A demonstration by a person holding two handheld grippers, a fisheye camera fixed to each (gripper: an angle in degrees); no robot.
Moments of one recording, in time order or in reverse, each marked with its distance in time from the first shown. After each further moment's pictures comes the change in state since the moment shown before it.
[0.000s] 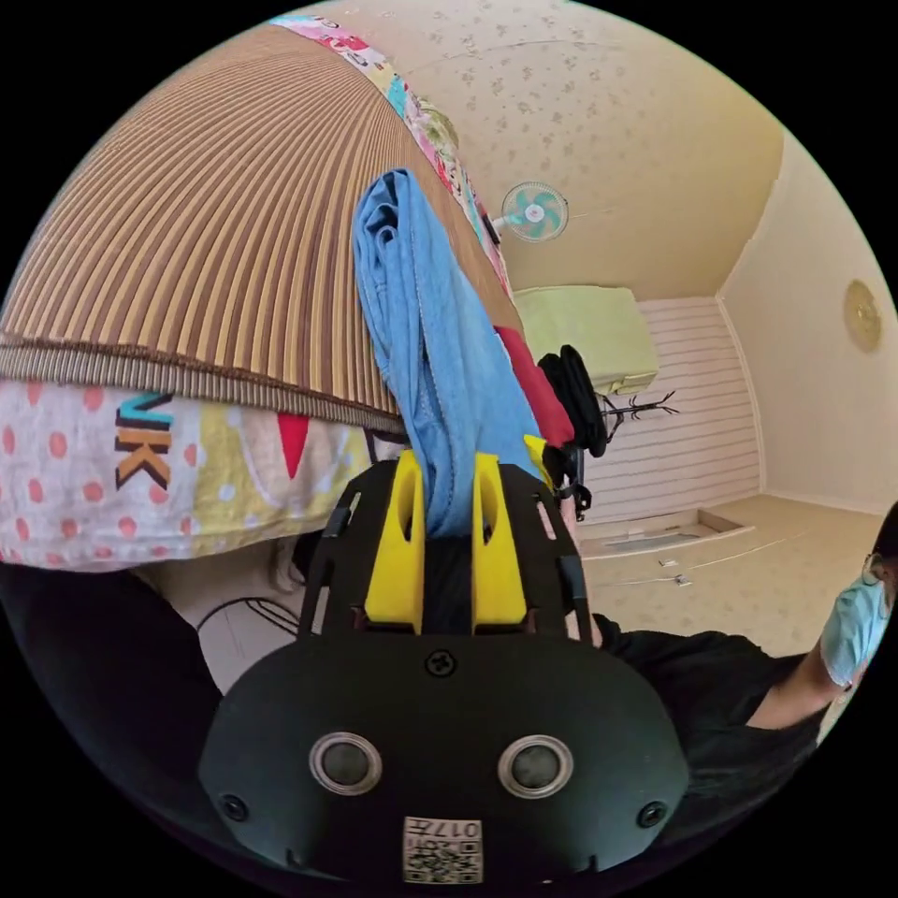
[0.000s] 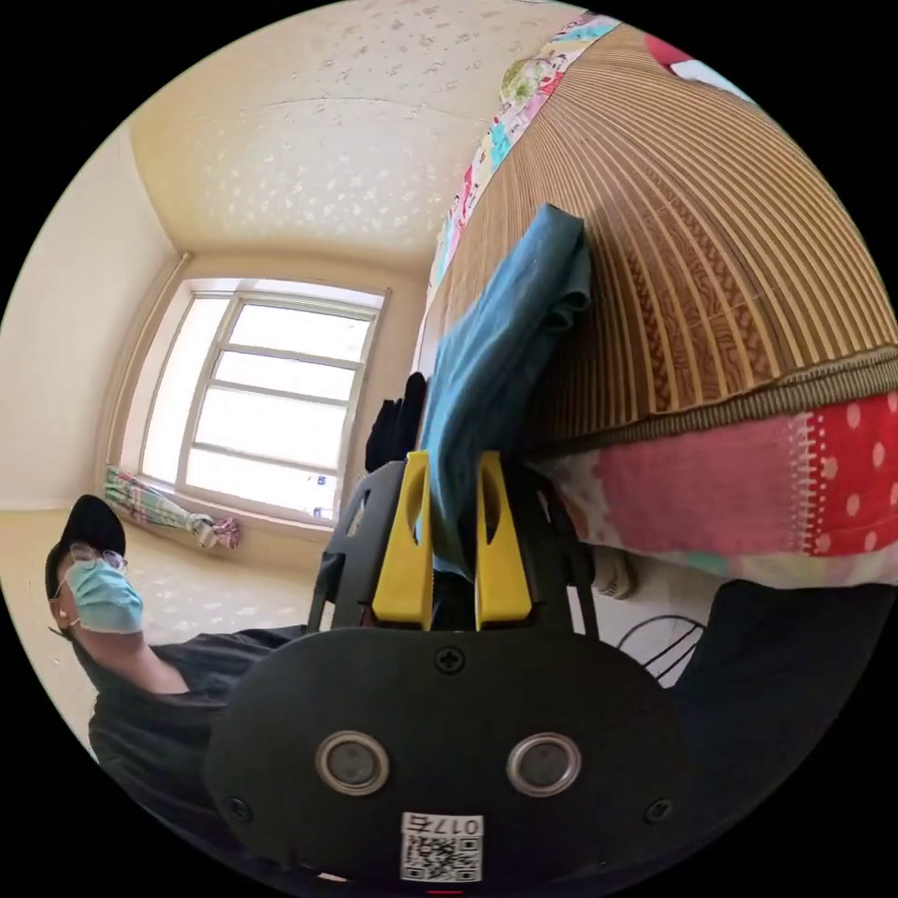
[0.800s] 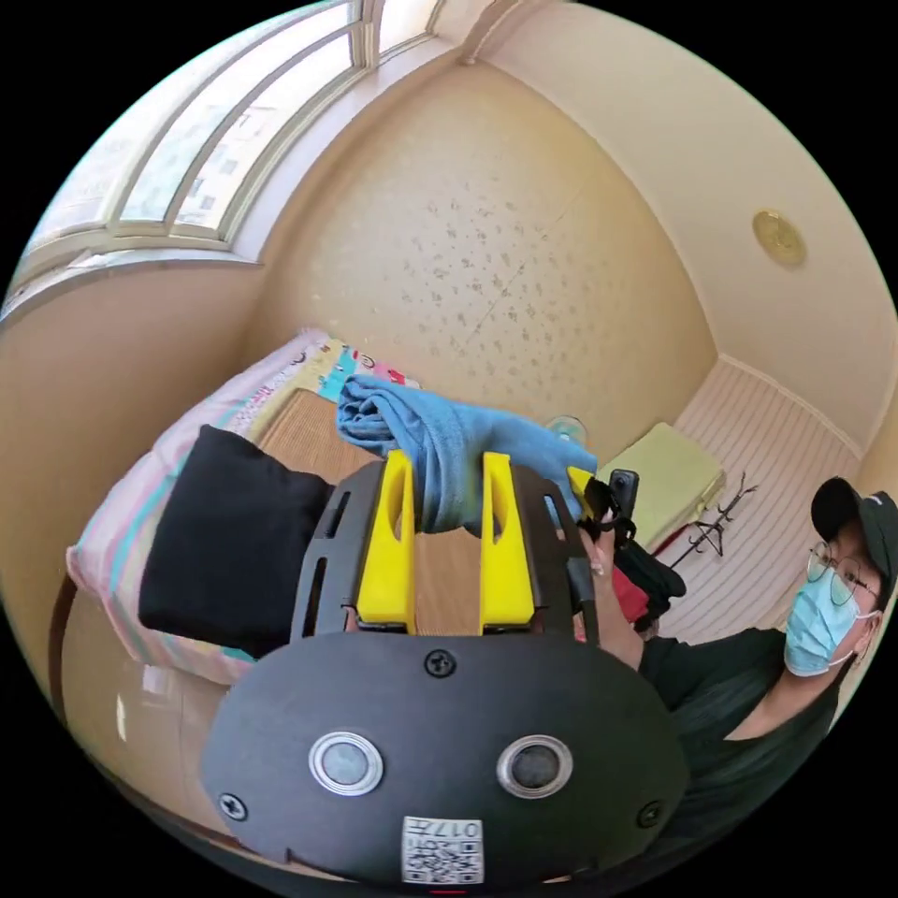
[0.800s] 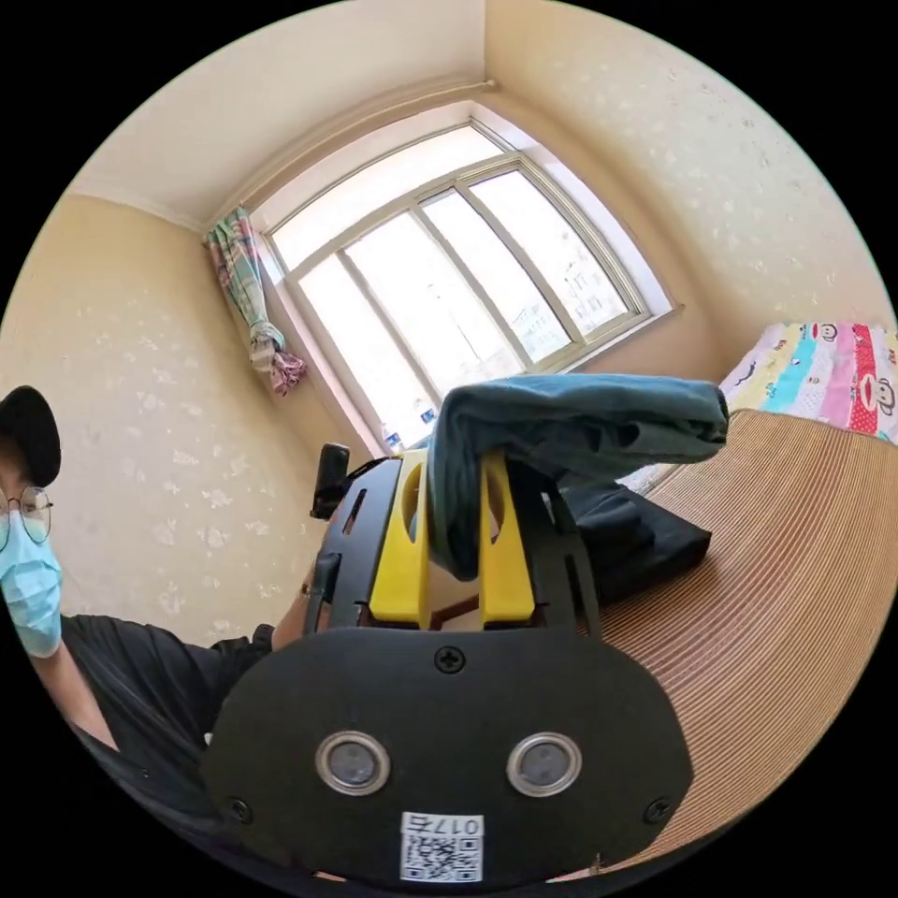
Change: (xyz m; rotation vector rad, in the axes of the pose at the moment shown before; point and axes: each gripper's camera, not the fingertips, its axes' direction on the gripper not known) left arm 0.115 0.001 -0.489 0.730 -0.570 0.308; right arm -0.301 -0.057 0.464 -0.208 -0.143 -0.754
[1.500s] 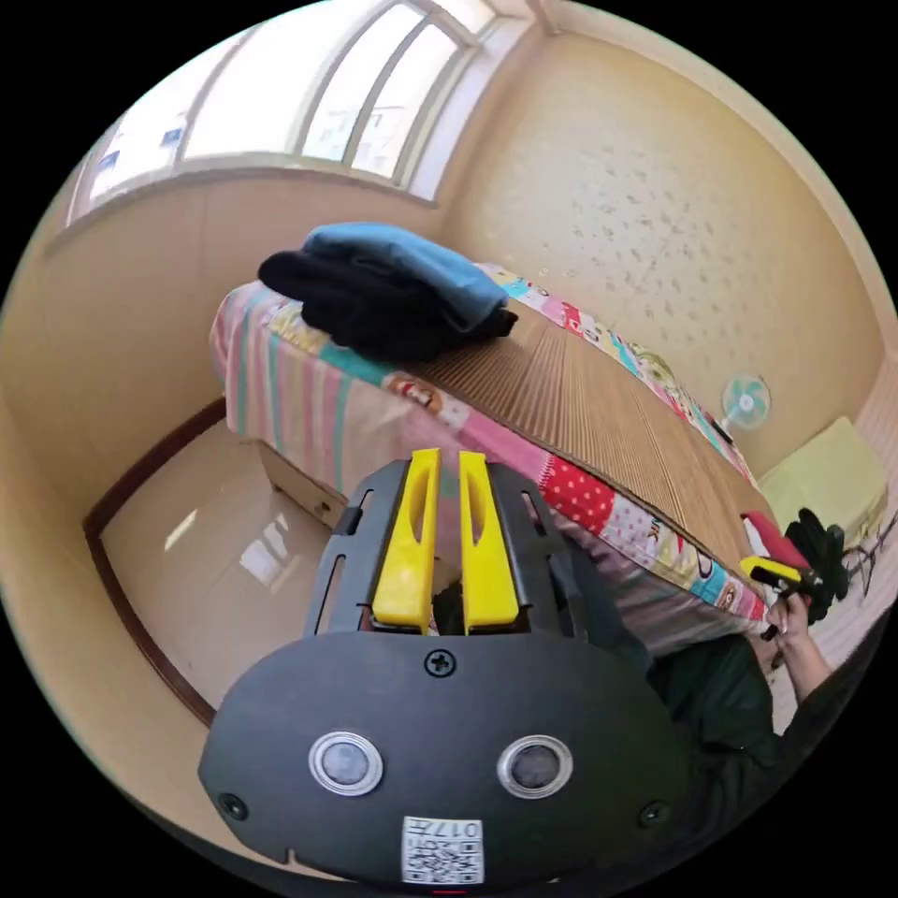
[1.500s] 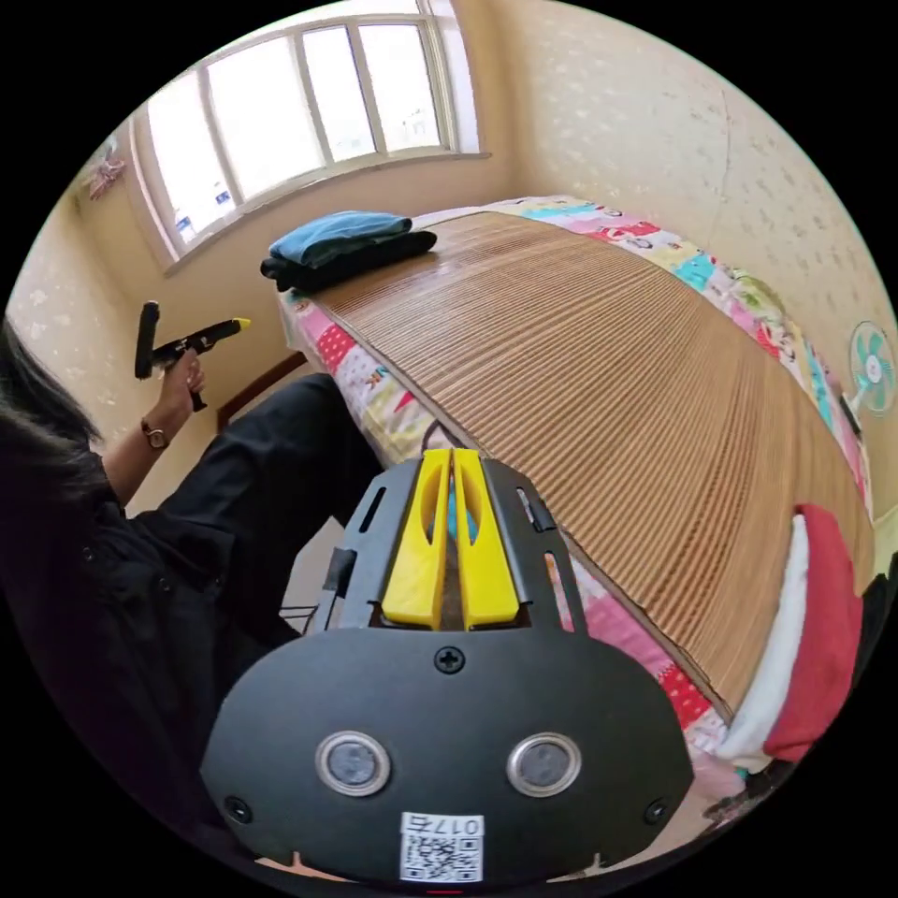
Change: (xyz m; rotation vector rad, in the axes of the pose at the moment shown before) left arm 0.016 0.362 0.119 -0.075 -0.516 -0.036; right arm -0.138 0.310 -0.238 -0.429 0.964 -0.035
